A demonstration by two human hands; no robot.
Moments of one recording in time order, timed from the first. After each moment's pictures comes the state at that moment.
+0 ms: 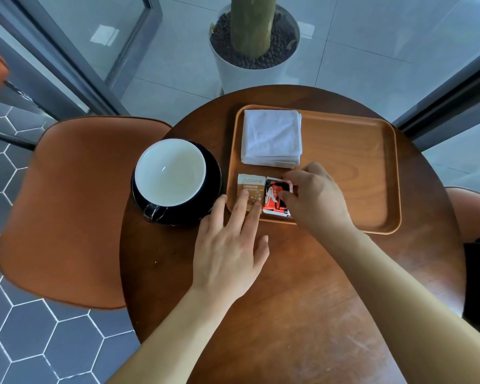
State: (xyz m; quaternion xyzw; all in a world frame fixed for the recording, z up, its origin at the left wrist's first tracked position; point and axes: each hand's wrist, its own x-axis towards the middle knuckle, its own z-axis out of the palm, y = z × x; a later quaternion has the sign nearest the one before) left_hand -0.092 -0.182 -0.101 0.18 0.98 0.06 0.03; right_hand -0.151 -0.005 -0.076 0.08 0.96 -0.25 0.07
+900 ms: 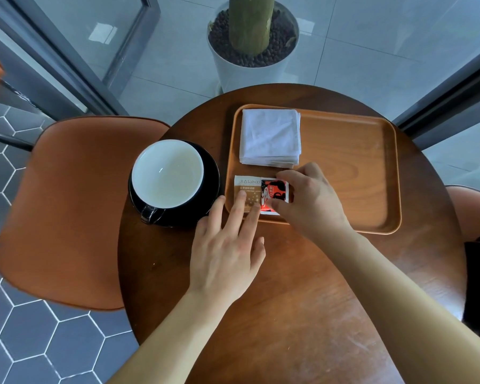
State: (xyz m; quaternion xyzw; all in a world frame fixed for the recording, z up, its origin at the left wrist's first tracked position) left_hand -0.092 -0.186 -0.103 0.19 0.98 0.05 0.02; right_hand -0.147 -0.005 -0.084 0.06 0.96 -0.28 0.06
